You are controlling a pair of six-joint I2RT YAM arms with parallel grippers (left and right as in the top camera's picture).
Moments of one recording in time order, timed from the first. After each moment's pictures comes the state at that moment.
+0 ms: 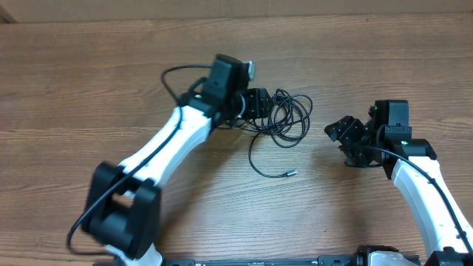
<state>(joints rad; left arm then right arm) -0.48 1.81 1.32 -0.39 0.39 -0.55 -0.04 1.33 0.82 -0.60 -0.32 0.75</state>
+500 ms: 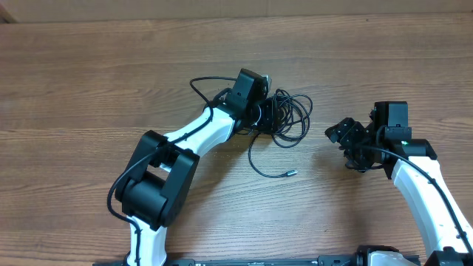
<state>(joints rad) -0.54 2.06 1.32 -0.15 0.34 -0.58 -0.04 1.33 0.82 -0.64 -0.29 0.75</state>
